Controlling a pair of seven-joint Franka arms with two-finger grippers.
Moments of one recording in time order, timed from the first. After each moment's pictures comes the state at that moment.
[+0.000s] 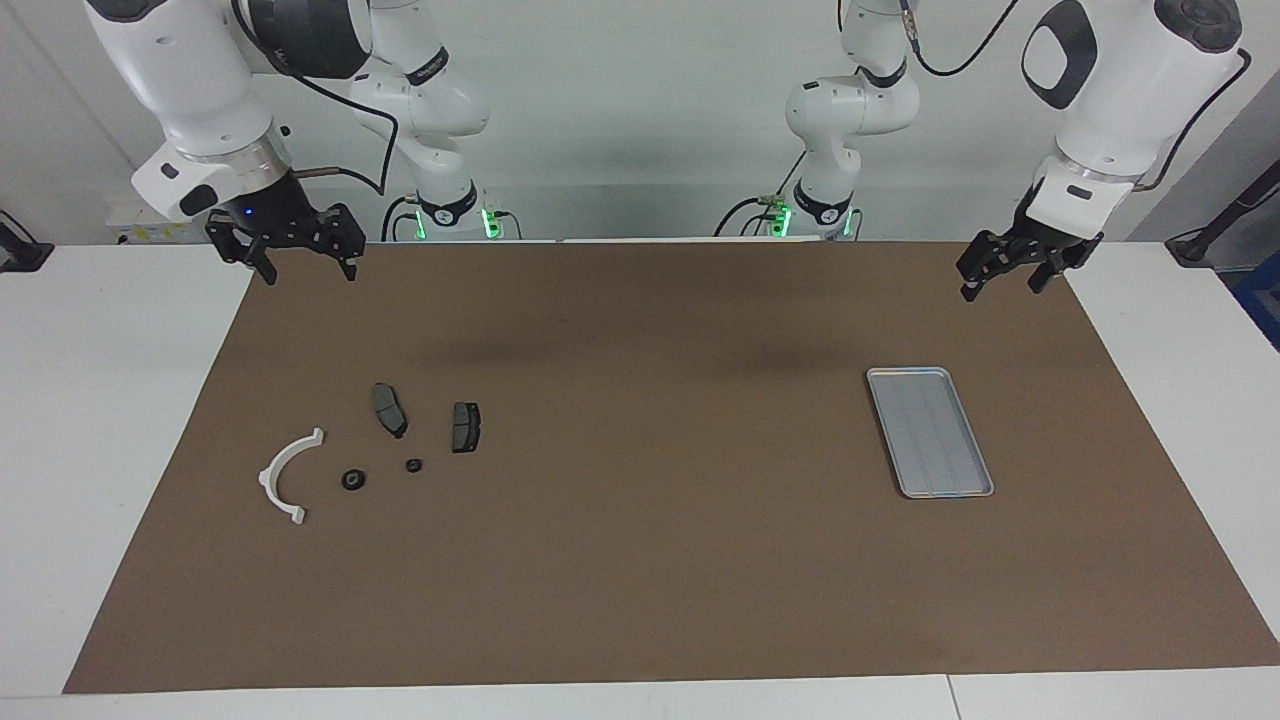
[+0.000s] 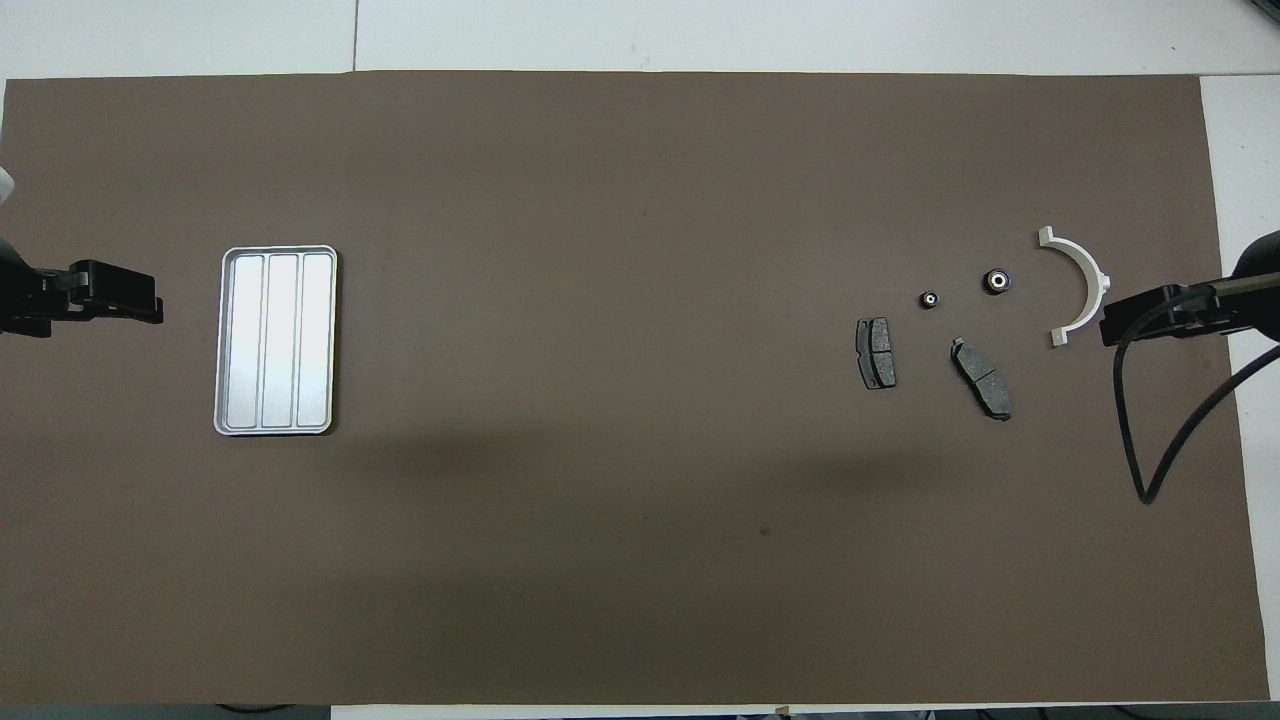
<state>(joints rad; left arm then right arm) 0.03 -0.04 -0.06 -1.69 0.01 1.67 -0.08 -0.10 -0.05 0.09 -1.67 -0.03 1.58 -0.08</state>
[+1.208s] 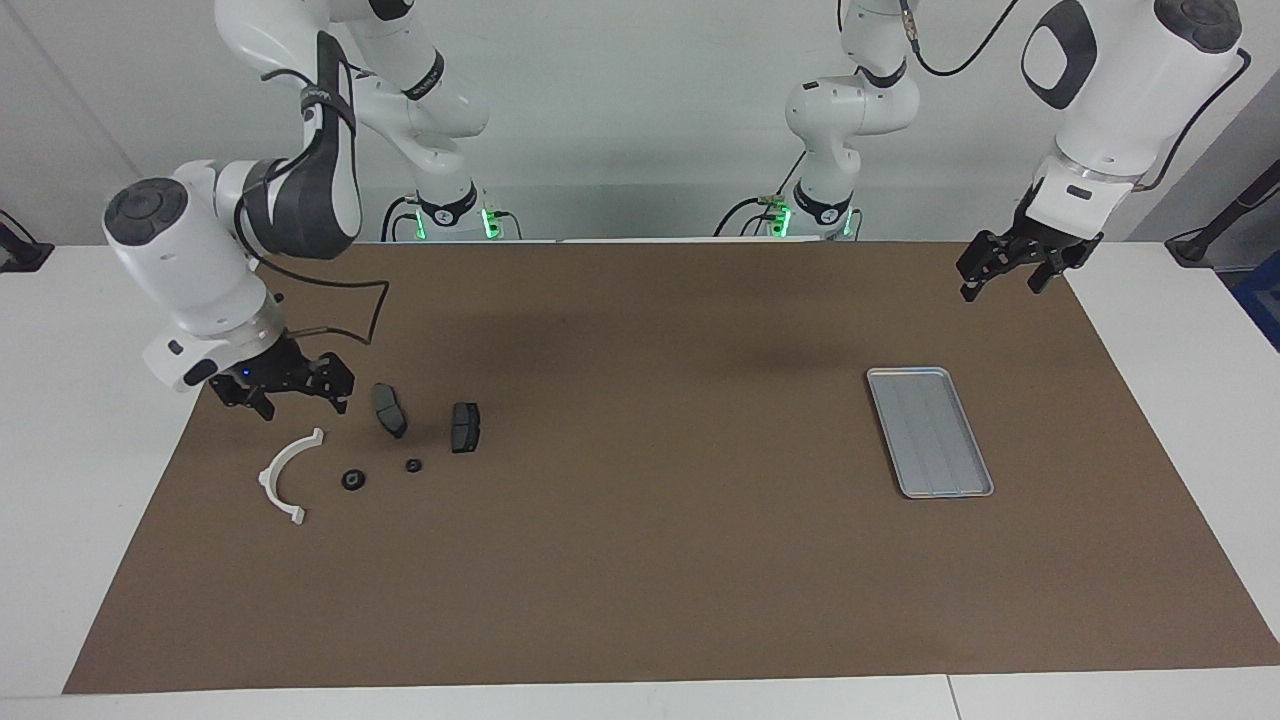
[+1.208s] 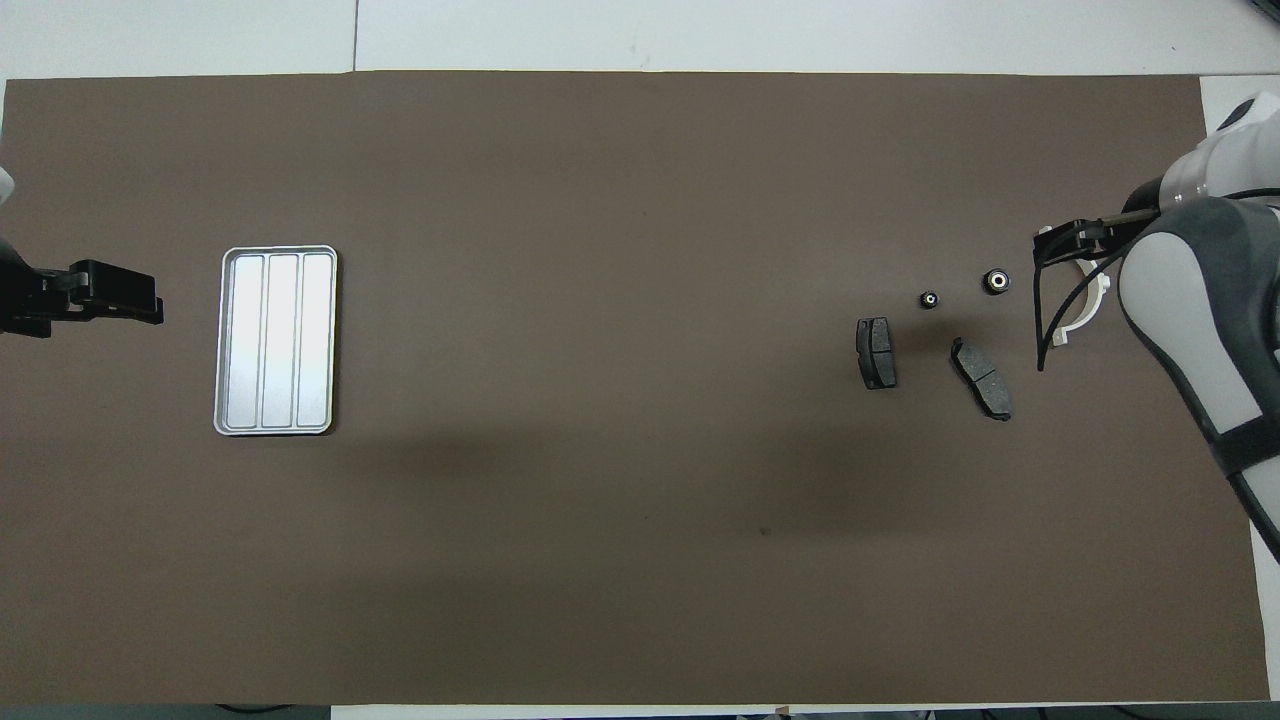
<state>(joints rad) 0.03 -0.04 -0.06 -1.69 0.01 1.67 -0.08 -0.17 0.27 0.08 -1.71 -0.03 2.00 -0.15</state>
